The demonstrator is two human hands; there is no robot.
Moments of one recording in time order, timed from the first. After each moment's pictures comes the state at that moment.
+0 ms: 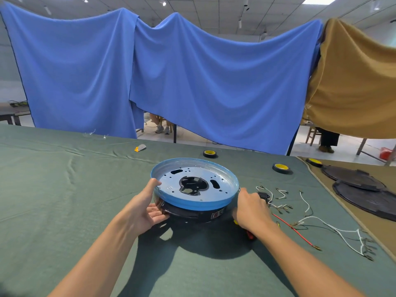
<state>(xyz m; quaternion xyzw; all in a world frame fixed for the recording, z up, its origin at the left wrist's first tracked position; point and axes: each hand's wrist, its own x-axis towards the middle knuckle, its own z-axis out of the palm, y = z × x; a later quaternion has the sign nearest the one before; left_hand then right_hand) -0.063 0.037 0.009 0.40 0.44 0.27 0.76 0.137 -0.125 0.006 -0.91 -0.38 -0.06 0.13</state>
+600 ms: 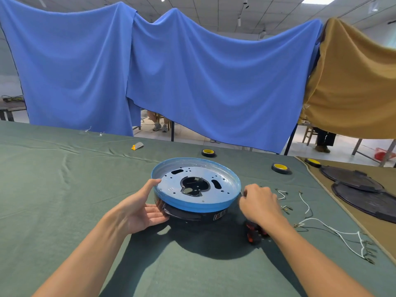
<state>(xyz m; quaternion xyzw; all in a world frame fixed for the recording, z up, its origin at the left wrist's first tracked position) -0.068 0.056 0.004 0.40 0.39 0.18 0.81 0.152 -0.129 0.023 -0.92 -0.34 -0.07 0.16</state>
